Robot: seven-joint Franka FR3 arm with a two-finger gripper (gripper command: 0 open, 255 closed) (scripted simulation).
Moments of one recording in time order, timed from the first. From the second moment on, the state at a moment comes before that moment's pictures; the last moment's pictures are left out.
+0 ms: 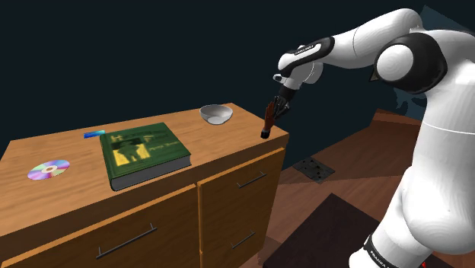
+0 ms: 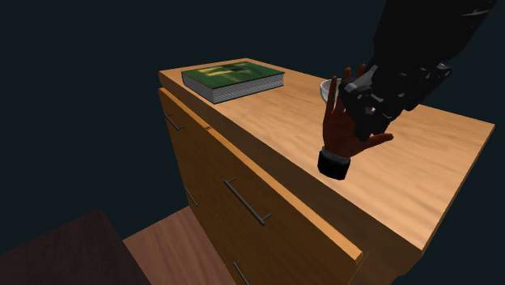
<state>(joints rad) 0.21 0.20 -0.62 -1.86 0.38 2.14 -1.71</state>
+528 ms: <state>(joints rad) 0.21 0.18 -0.62 -1.82 0.35 2.09 -1.69</state>
